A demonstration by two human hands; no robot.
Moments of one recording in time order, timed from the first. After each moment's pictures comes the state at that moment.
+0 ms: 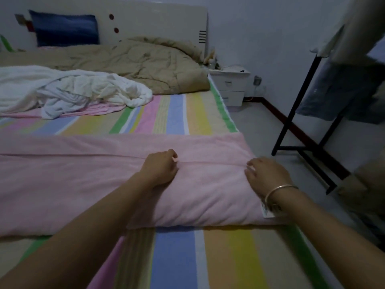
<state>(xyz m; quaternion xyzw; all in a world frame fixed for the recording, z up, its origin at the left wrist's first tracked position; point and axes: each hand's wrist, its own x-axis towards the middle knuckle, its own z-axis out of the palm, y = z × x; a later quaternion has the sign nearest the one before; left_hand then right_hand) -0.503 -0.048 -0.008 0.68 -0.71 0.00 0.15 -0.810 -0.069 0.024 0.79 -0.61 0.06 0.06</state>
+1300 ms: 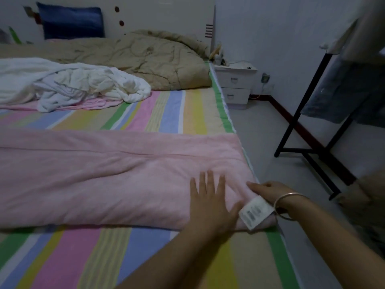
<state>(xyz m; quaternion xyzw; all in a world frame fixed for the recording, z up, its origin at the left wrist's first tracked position) -0.700 -0.013 -0.042 0.71 -0.69 -0.06 0.13 -0.860 -0.081 0.025 0.57 -0.69 0.10 -0.43</state>
